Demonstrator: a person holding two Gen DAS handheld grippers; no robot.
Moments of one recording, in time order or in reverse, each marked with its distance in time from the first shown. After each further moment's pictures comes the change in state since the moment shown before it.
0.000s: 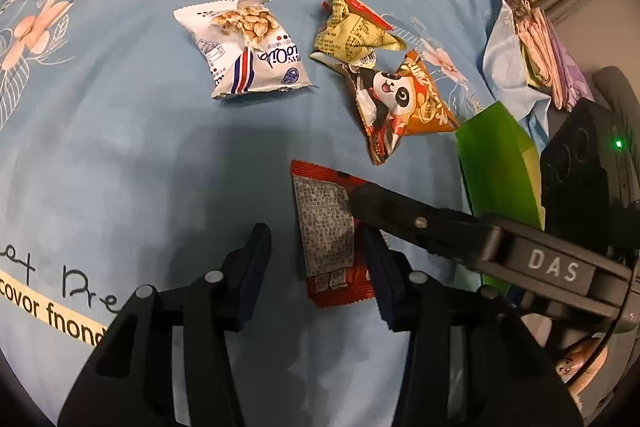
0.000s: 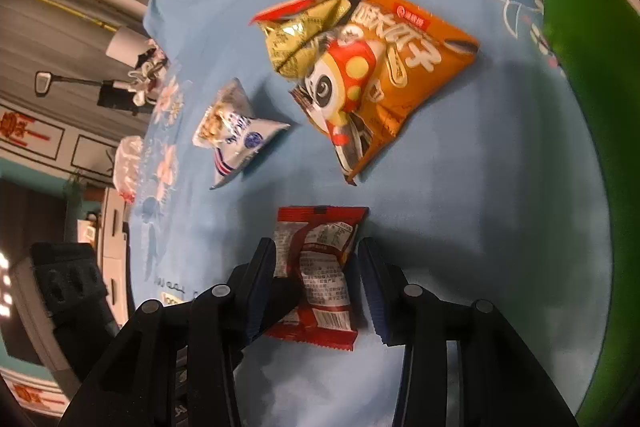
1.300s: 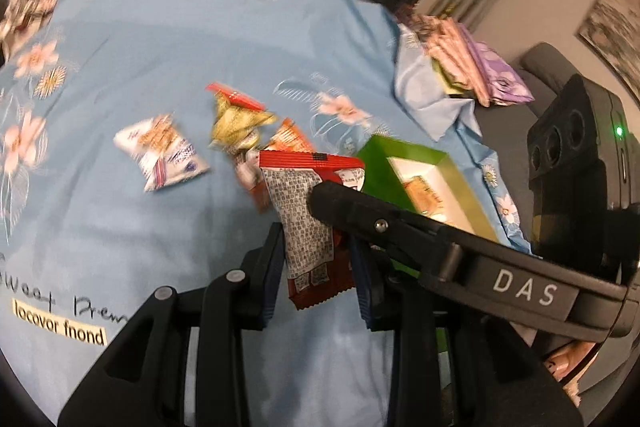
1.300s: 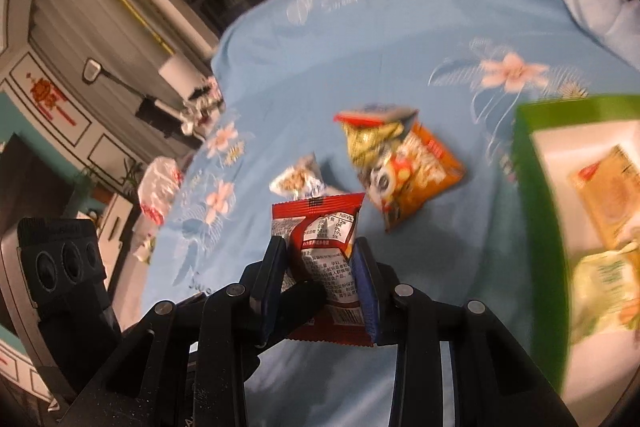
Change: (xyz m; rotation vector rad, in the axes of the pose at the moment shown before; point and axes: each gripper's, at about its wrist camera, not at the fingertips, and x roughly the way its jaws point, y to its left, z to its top) left arm -0.068 -0.078 -0.015 0.233 -0.222 -0.129; right arm -0.115 0.040 -0.026 -0.207 -0.296 0.004
